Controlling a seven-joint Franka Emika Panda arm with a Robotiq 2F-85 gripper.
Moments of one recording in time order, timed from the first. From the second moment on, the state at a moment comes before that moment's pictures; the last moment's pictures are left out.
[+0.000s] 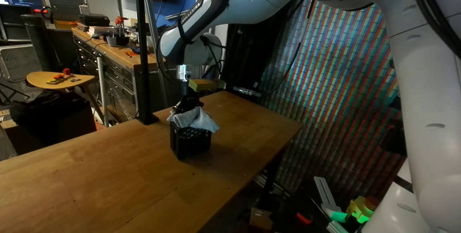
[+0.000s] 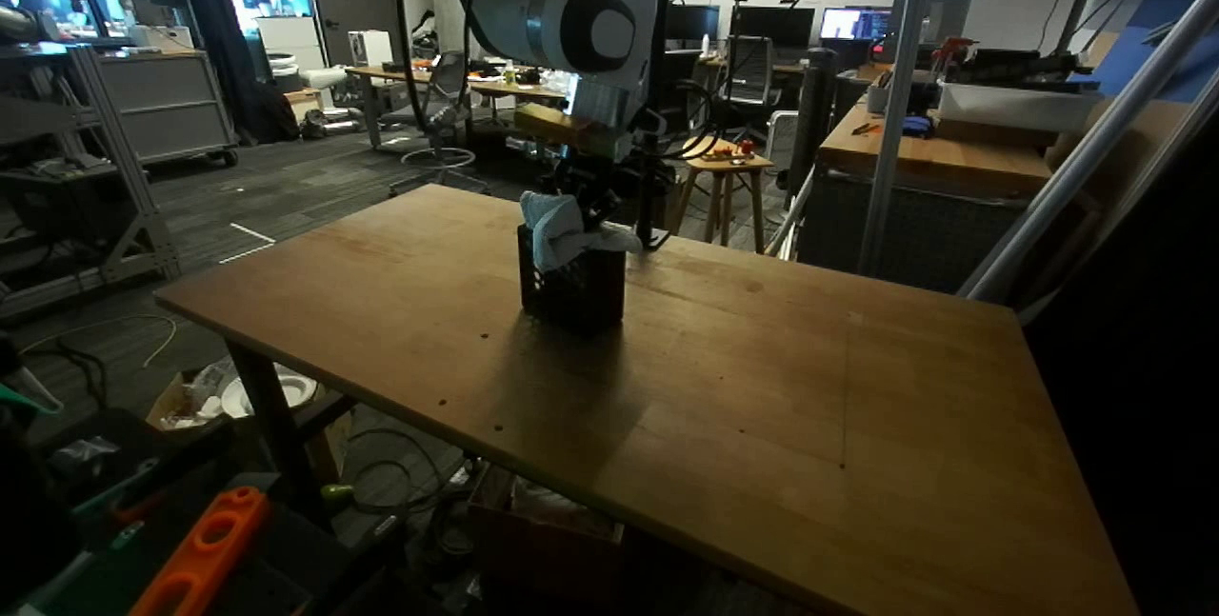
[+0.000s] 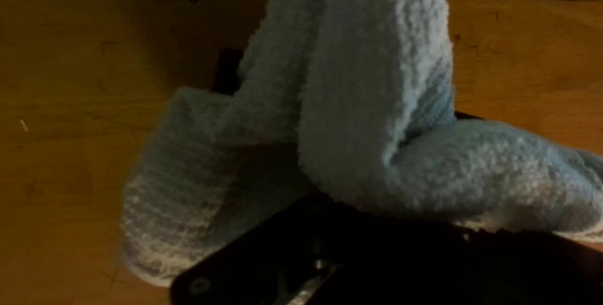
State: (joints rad) arm -0.09 0.55 0.01 -1.74 0.10 2.09 -0.19
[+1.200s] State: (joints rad) arm -0.04 0.36 0.01 -1.77 -0.06 2.00 -0.17
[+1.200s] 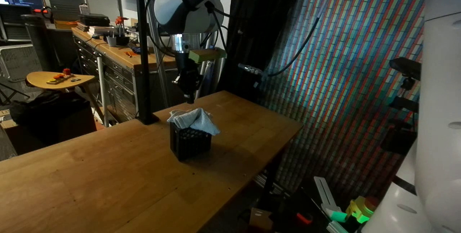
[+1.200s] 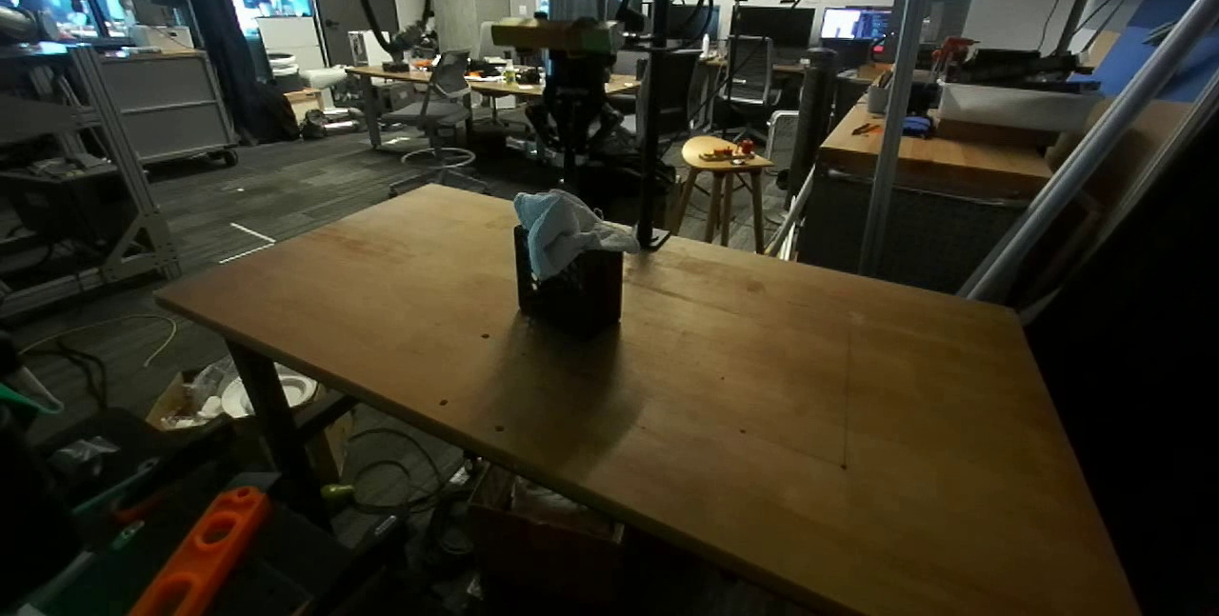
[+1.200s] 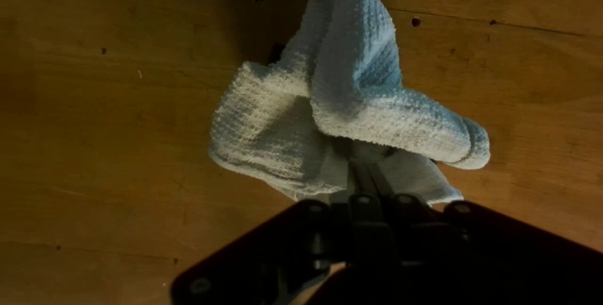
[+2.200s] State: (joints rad) arm -0.04 0.19 0.03 -1.96 -0.02 2.13 -0.56
